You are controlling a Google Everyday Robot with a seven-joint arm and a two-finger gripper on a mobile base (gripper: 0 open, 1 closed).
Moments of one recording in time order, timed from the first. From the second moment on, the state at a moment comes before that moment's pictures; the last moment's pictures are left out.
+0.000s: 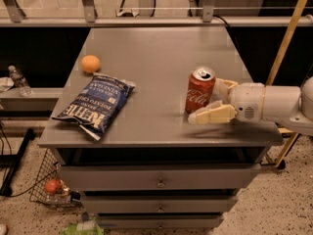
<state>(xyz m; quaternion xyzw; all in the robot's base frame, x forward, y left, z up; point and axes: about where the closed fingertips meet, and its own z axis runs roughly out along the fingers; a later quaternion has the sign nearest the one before) 0.547 -0.126 0.851 -0.40 0.70 0.32 0.50</state>
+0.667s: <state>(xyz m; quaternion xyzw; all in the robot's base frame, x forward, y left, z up) 0.545 -0.155 0.900 -0.44 0.70 0.26 0.51</state>
